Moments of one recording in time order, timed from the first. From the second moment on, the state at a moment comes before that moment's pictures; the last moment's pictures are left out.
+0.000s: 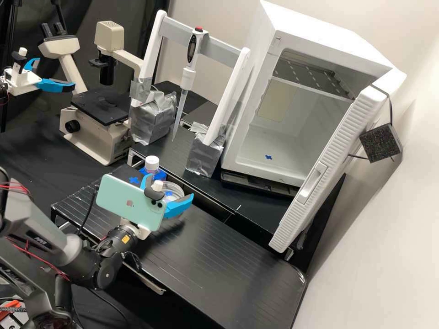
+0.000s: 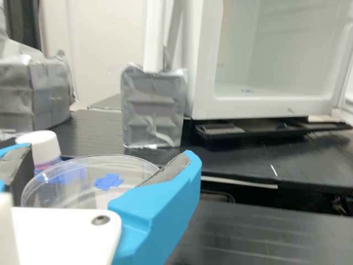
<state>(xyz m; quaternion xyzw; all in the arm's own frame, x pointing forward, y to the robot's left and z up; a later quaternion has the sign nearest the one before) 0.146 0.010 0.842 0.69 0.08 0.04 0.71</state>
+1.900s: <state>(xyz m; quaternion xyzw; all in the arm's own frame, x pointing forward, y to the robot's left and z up) 0.172 -0.050 0.871 0.72 -0.11 0.02 0.68</state>
